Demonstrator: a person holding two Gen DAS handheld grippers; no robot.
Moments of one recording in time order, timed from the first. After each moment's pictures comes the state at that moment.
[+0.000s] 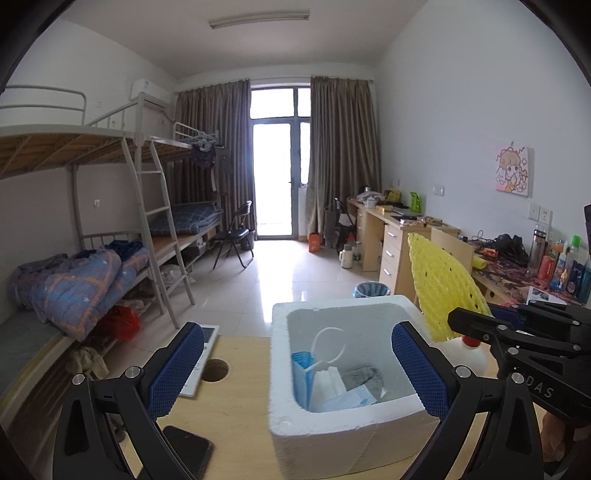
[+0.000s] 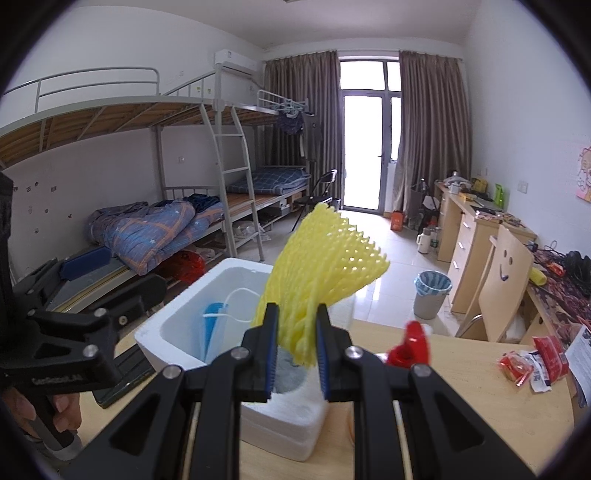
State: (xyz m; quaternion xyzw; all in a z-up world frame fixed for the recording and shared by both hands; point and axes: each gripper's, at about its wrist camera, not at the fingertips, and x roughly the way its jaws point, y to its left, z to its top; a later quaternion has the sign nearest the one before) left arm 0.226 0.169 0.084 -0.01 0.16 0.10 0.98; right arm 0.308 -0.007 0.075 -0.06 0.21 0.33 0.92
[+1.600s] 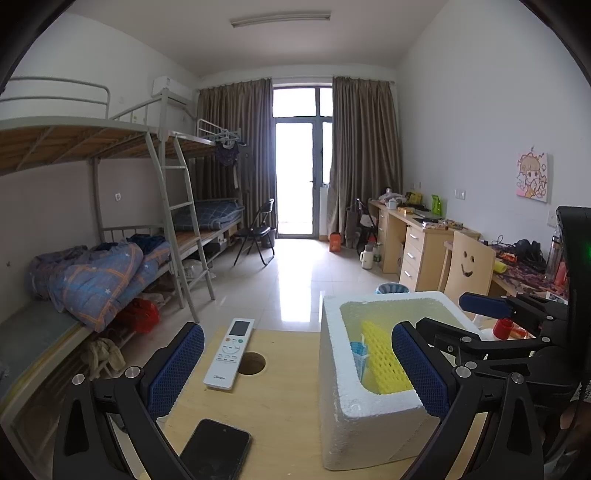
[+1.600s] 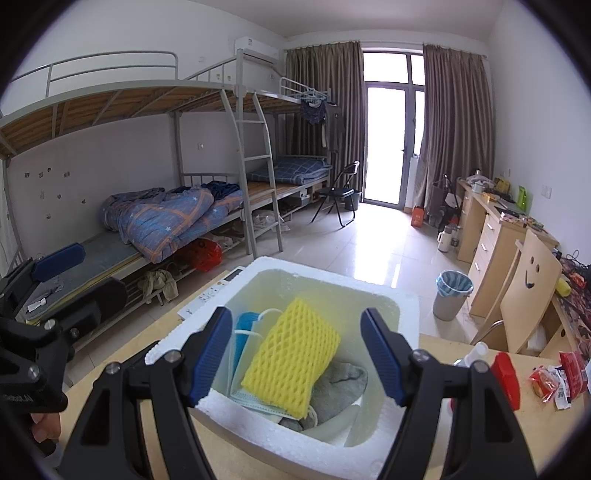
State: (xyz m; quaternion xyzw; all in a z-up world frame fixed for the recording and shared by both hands) left arm 0.210 0.203 0.079 -0.02 0.16 0.14 0.98; right arm 0.315 0.038 0.067 -0.08 0.22 0.36 0.90
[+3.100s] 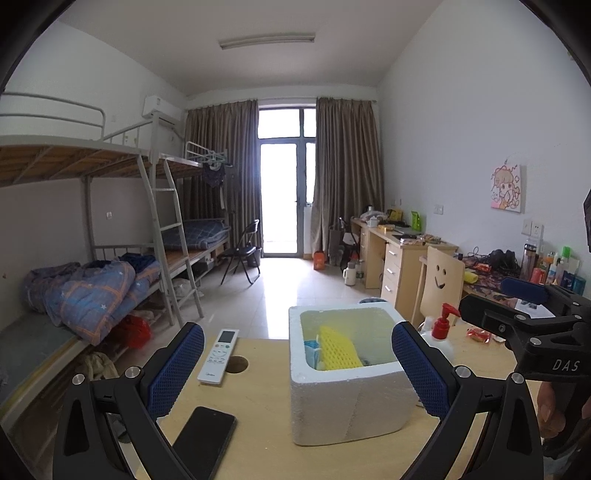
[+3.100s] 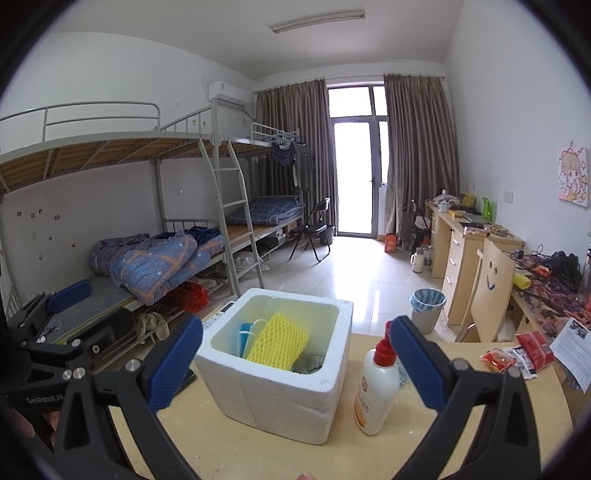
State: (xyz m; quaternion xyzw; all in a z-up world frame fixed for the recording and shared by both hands) left arm 0.142 0.152 0.107 -0.01 0.13 0.11 0.99; right arm 0.239 -0.035 0.109 -0.02 0.16 0.31 0.94
